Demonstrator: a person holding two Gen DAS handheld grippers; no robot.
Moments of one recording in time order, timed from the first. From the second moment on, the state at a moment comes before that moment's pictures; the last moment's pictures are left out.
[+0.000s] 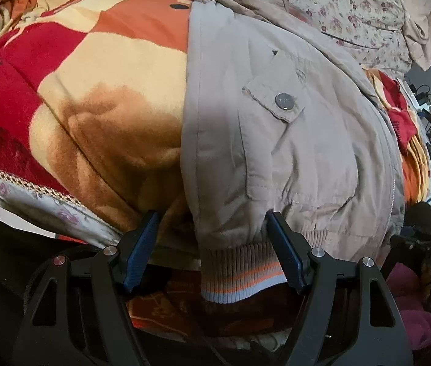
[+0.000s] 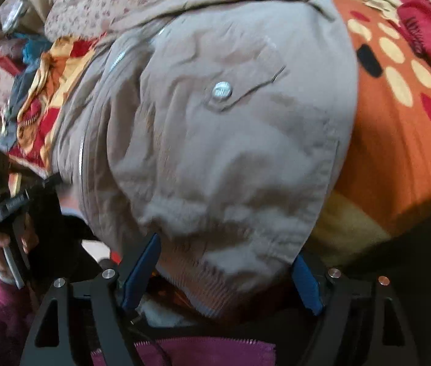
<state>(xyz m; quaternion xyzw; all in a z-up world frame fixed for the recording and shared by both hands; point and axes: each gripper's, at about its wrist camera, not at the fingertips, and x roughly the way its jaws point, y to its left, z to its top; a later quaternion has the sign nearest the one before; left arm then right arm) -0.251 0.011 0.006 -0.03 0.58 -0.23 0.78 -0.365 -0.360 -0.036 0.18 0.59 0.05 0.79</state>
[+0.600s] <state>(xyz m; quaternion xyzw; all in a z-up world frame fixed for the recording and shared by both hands) -0.259 -0.004 0.000 0.02 0.58 -0.25 0.77 -0.374 -0.355 -0.045 0.21 0.57 0.09 0.79</state>
